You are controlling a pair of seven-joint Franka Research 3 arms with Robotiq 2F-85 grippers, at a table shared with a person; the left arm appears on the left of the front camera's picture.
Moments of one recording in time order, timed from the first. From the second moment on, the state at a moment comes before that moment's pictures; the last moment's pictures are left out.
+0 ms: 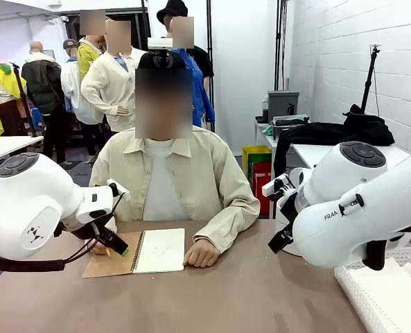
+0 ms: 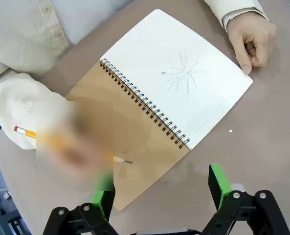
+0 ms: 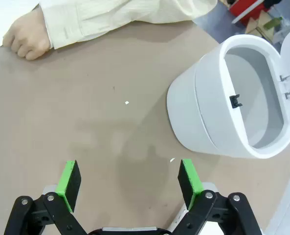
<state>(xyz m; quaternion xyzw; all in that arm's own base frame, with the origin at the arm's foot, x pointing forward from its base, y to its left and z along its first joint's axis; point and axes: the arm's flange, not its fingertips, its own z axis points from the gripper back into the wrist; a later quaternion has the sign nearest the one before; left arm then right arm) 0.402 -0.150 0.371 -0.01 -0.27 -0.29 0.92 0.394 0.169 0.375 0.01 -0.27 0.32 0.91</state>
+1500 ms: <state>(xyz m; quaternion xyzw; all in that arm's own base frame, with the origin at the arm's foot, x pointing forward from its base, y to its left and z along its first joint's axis) 0.402 -0.150 0.371 -0.01 -0.27 -0.29 0.92 0.394 0.169 0.375 0.01 -0.27 0.32 0.91</state>
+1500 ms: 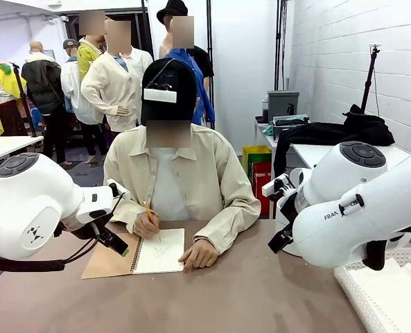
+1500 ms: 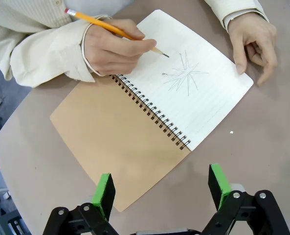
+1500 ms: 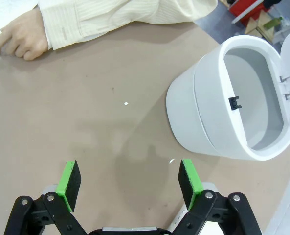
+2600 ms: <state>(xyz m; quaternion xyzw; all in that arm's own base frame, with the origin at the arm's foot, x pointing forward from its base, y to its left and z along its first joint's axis) 0.351 -0.136 0.477 -0.16 -0.27 -0.42 0.85 0.345 0.207 0.475 0.13 -0.20 0.41 0.88</state>
